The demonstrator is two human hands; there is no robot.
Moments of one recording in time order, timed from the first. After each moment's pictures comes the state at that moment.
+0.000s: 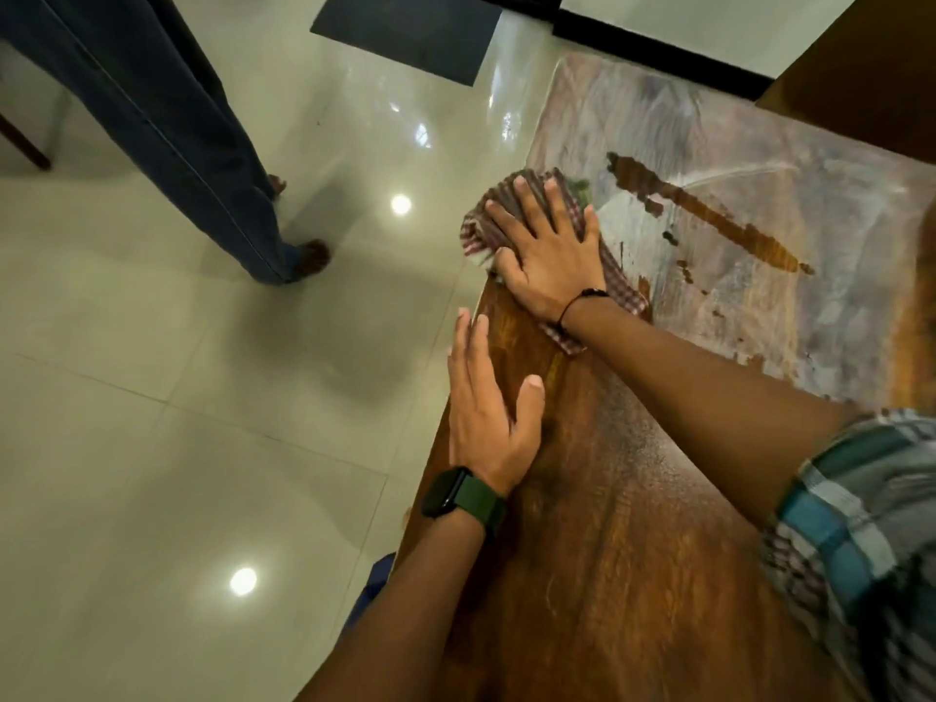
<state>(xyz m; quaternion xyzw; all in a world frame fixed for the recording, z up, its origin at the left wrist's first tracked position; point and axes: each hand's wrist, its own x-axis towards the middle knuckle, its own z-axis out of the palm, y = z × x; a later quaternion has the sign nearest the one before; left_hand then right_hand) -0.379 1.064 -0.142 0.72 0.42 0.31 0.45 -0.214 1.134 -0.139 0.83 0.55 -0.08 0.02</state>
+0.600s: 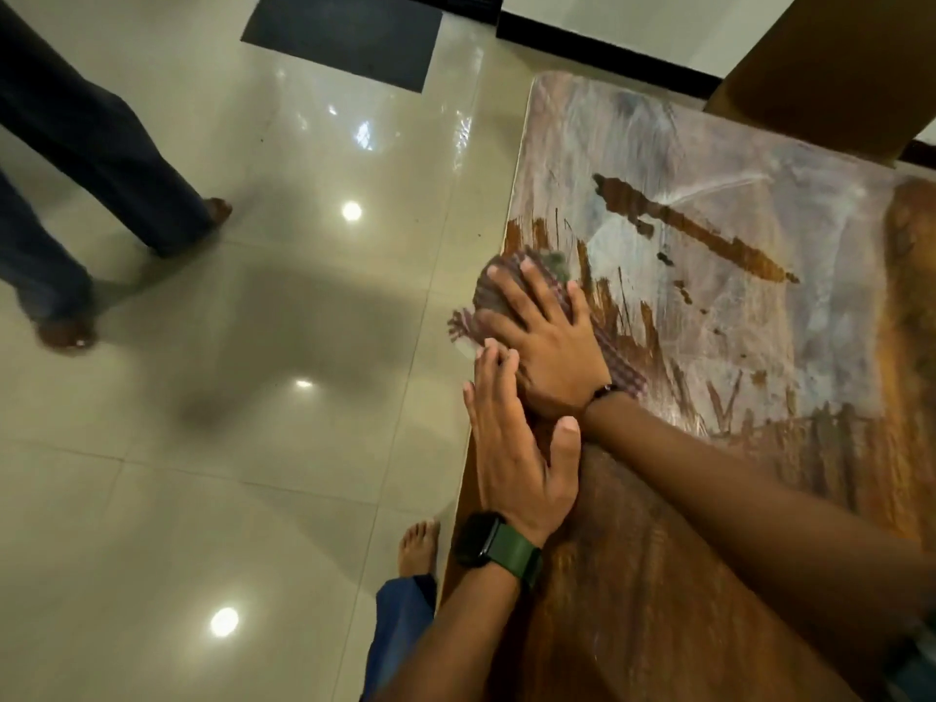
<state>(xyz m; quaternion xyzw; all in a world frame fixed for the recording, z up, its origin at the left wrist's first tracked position) -0.364 1.071 -0.149 0.71 0.39 0.35 0.46 -0.248 1.099 -0.148 0.78 0.62 -0.06 0.03</state>
